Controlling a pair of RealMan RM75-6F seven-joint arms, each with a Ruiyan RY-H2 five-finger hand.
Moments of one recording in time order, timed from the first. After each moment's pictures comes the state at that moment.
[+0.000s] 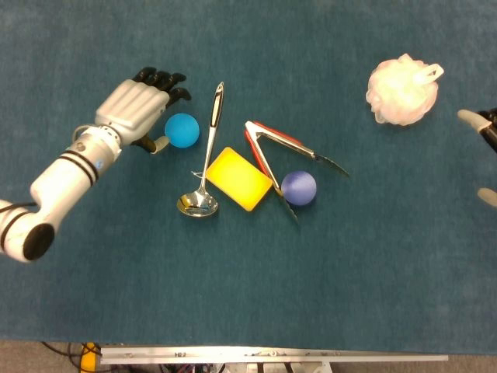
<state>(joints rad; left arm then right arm) -0.88 -1.30 -0.09 -1.46 1.14 0.65 0.09 0.33 -0.92 0.02 -1.85 -1.60 1.23 -0.15</state>
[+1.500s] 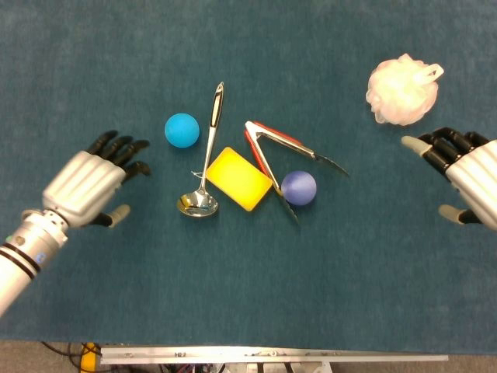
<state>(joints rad) -0.57 -1.11 0.08 -1.76 1.49 0.97 0.11 0.39 -0.96 0.01 -1.94 -1.62 1.12 -0.32</state>
